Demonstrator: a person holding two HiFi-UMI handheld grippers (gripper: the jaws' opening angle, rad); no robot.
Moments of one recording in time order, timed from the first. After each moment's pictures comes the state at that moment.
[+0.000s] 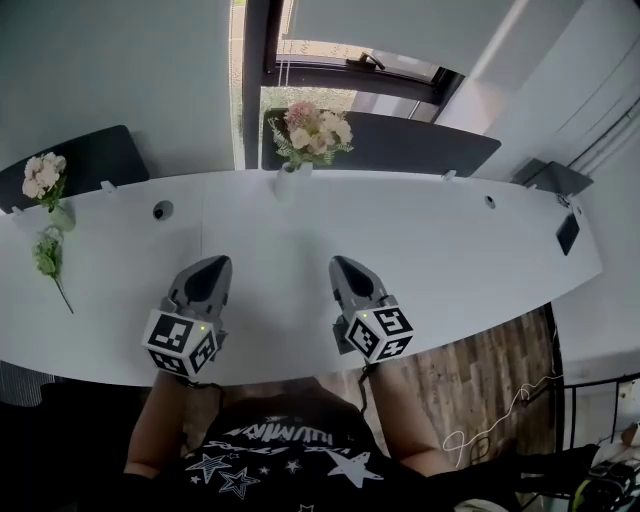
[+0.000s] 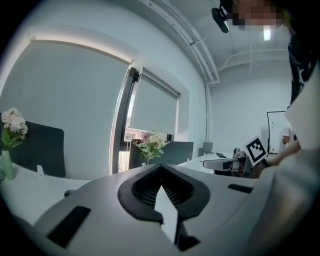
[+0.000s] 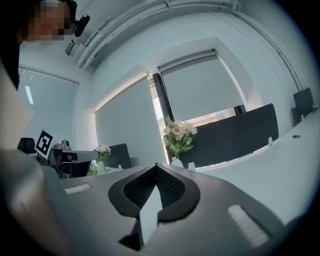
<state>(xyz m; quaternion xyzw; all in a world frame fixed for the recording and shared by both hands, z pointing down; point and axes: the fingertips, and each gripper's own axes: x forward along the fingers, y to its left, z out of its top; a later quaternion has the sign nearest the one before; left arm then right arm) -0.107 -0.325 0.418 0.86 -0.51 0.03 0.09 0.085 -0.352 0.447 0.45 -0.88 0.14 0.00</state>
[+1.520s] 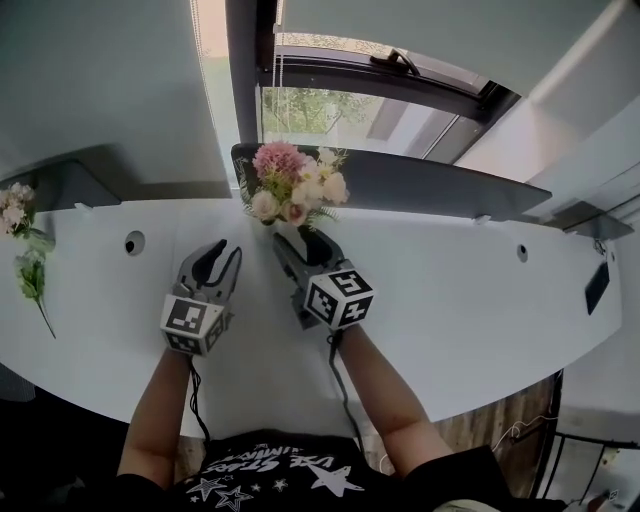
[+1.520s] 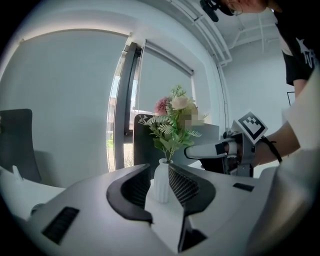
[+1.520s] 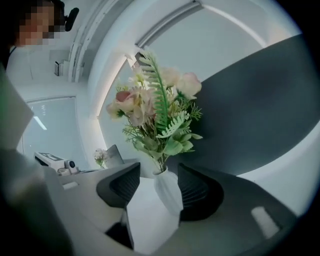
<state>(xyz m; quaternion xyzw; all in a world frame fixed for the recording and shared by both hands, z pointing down) -0.068 -0.540 0.499 0.81 -0.57 0.09 0.09 0.025 -0.585 0.500 0.33 -0.92 0.23 0.00</state>
